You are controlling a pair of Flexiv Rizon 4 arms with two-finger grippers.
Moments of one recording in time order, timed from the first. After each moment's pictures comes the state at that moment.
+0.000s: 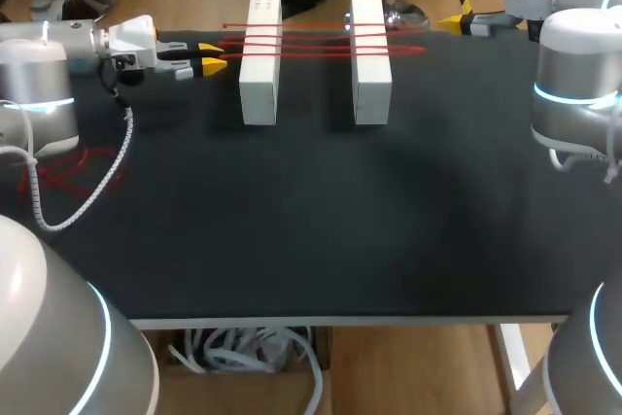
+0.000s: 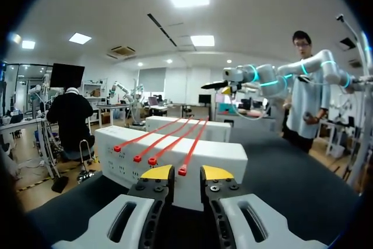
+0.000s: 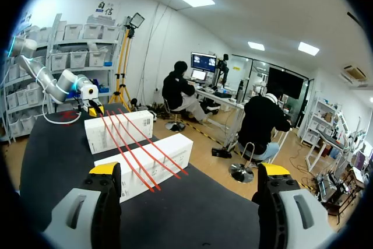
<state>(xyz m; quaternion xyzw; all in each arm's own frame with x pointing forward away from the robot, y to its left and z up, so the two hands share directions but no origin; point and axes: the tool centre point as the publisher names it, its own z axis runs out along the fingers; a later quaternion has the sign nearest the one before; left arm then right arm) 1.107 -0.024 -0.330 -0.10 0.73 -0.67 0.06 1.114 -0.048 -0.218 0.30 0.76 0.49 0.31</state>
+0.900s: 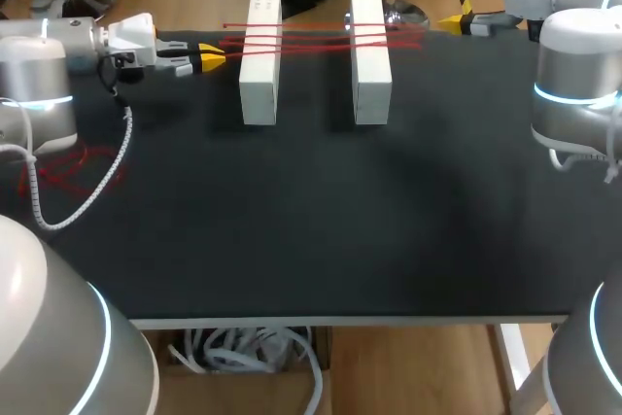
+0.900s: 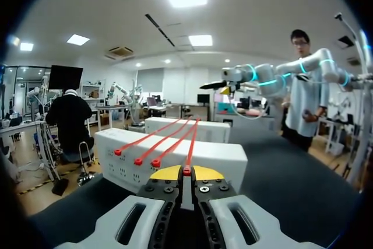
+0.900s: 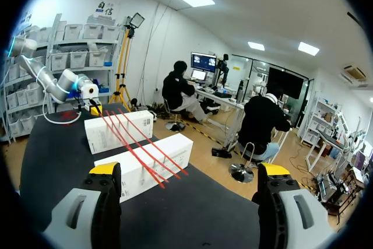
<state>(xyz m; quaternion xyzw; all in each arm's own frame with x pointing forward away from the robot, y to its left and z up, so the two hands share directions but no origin) 1.108 -0.024 -0.326 -0.08 0.73 -0.67 0.06 1.114 -0.048 -0.218 0.30 0.76 0.49 0.31</state>
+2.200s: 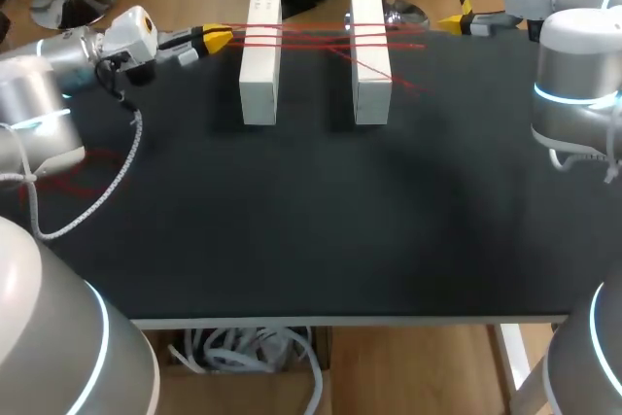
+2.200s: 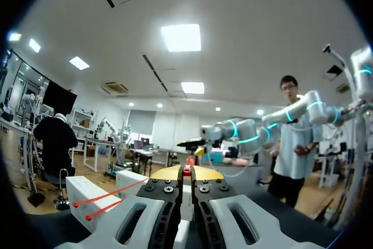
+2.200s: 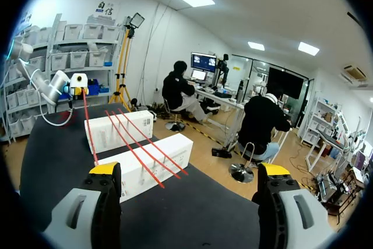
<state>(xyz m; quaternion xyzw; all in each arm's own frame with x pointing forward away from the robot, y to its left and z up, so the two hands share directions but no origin) 1.038 -0.053 -0.217 -0.08 0.59 -0.80 0.02 1.114 -0.048 -0.218 0.30 0.76 0.49 0.31</state>
